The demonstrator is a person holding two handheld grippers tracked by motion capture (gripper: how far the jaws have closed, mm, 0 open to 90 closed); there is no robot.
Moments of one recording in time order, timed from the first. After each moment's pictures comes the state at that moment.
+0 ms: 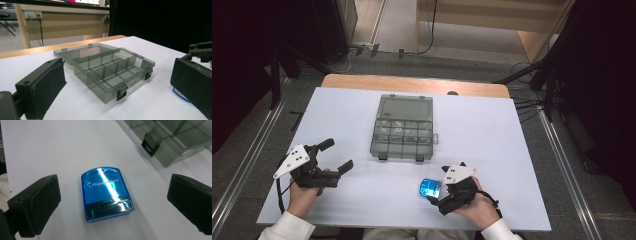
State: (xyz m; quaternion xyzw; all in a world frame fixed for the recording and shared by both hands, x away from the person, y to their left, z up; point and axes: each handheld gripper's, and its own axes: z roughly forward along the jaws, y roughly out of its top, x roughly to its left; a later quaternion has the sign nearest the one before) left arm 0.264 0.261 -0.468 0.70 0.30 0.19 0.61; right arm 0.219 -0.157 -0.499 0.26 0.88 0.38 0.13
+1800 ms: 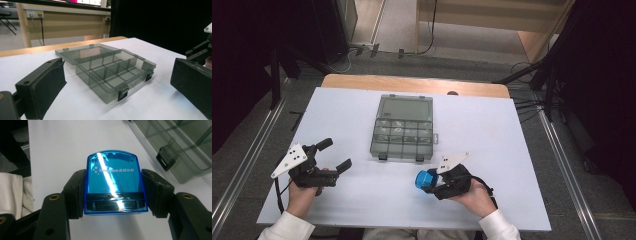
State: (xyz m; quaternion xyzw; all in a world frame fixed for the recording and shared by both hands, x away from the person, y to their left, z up) left arm 0.265 0.266 -0.468 0.70 0.31 0.19 0.62; right arm 0.247 -0.148 -0.482 0.23 0.89 0.38 0.04
